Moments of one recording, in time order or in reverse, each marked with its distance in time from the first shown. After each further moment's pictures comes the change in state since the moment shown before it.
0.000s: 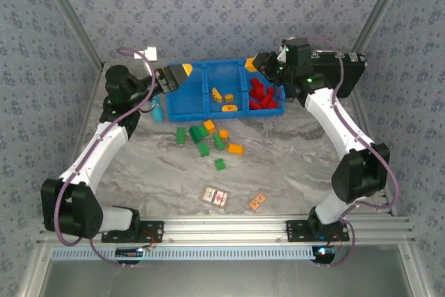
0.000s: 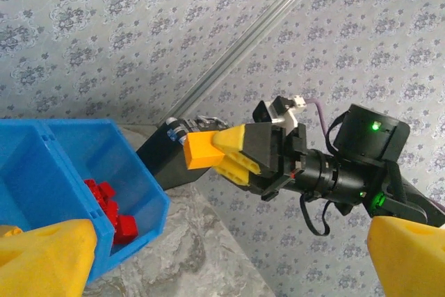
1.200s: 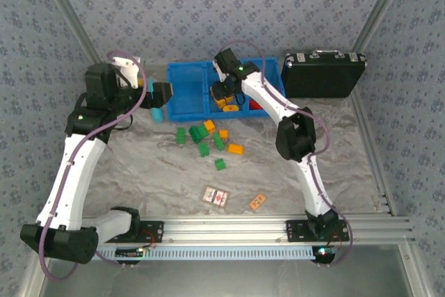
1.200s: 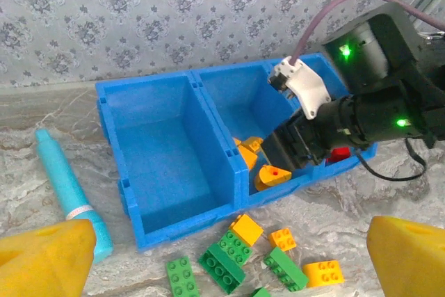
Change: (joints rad) left arm 0.026 -0.187 0.274 -0.991 -0.481 0.702; right arm 0.263 0.678 0.698 -0.596 0.372 -0.777
